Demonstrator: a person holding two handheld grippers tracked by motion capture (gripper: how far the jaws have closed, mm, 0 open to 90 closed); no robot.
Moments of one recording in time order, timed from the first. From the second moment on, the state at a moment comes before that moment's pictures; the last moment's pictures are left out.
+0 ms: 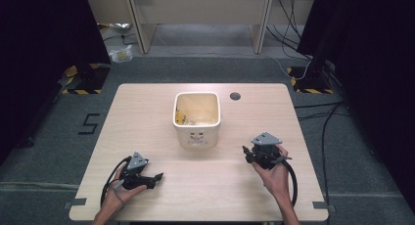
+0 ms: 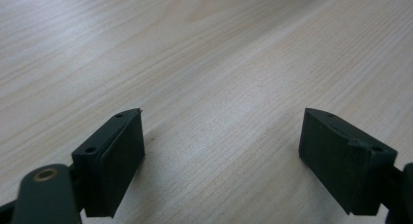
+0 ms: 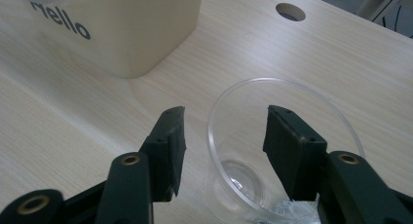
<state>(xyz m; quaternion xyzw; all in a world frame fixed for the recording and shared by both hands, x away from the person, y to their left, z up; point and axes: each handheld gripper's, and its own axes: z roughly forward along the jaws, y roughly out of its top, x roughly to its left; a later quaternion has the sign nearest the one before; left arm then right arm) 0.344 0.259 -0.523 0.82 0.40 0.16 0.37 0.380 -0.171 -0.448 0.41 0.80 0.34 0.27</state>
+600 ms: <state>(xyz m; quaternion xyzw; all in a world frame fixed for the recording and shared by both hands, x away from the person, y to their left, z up) 0.344 0.259 -0.523 0.82 0.40 0.16 0.37 0.380 -0.170 -0.446 0.37 0.82 0.33 0.28</state>
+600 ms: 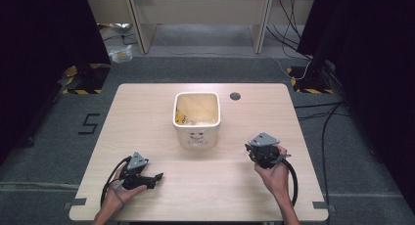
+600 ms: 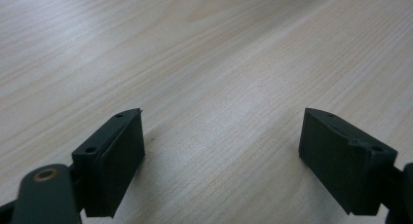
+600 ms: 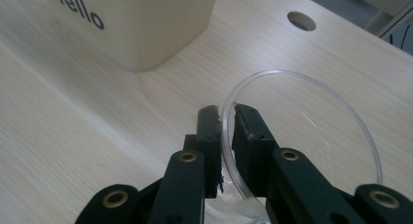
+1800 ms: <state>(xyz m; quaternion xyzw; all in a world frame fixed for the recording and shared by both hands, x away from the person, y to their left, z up) 0.344 0.259 -0.523 0.82 0.40 0.16 0.37 0.383 -0.151 -0.373 0.32 0.80 0.40 0.31</state>
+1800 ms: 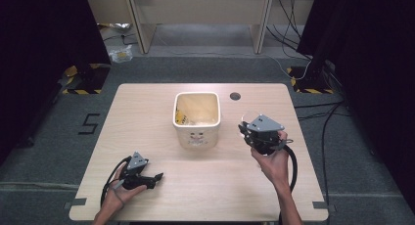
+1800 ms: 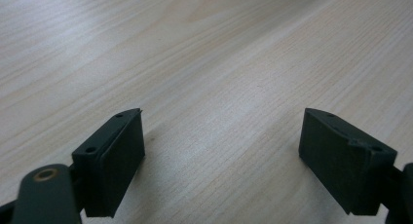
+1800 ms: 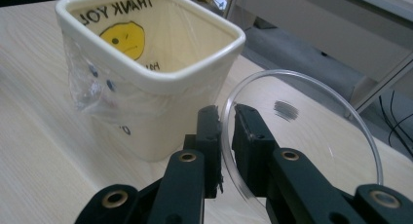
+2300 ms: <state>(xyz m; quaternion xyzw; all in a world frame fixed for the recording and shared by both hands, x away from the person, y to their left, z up) 0.344 0.259 -0.523 0.82 0.40 0.16 0.37 0.400 -0.137 -0.341 0.30 0.80 0.41 0.32</state>
